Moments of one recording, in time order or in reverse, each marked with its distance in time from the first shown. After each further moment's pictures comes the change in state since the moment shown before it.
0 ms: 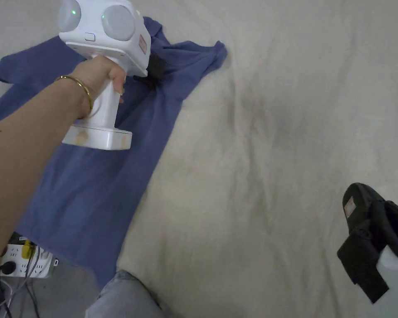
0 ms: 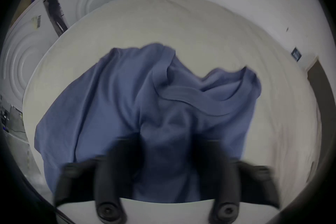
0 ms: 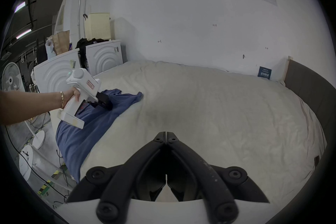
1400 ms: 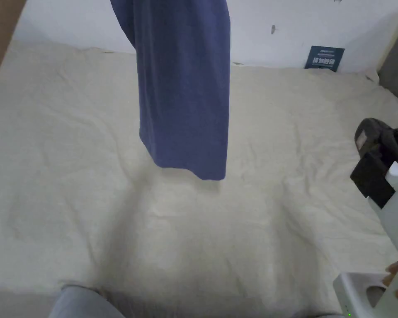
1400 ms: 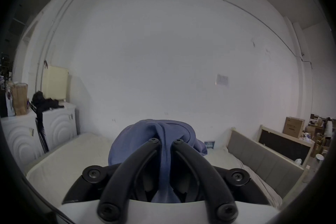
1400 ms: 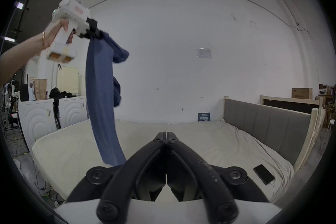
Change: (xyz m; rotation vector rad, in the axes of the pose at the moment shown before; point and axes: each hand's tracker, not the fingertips) left arm 0.267 0.015 0.531 0.904 -0.414 -0.183; right arm 0.079 -0.020 0.313 0.484 -0.382 -0.094
